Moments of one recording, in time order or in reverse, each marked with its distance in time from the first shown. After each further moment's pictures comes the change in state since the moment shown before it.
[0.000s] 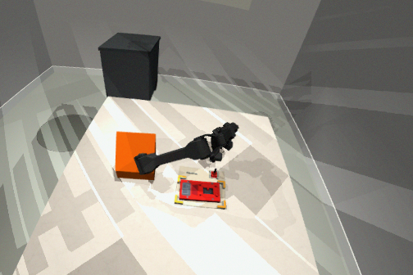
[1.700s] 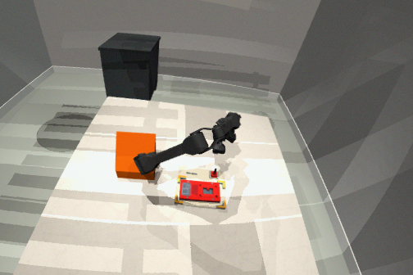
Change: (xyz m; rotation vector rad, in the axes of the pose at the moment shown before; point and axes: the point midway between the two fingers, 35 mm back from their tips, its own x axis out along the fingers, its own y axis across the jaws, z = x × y) arm -0.062 0.000 0.000 -0.017 0.009 -0.003
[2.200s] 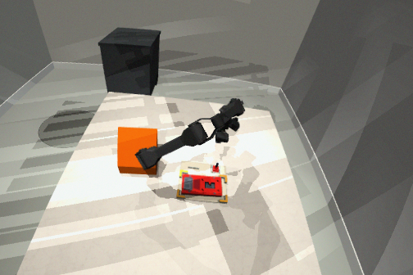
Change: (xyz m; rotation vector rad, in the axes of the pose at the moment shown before) arm -0.047 -0.005 -0.004 0.001 -0.005 -0.003
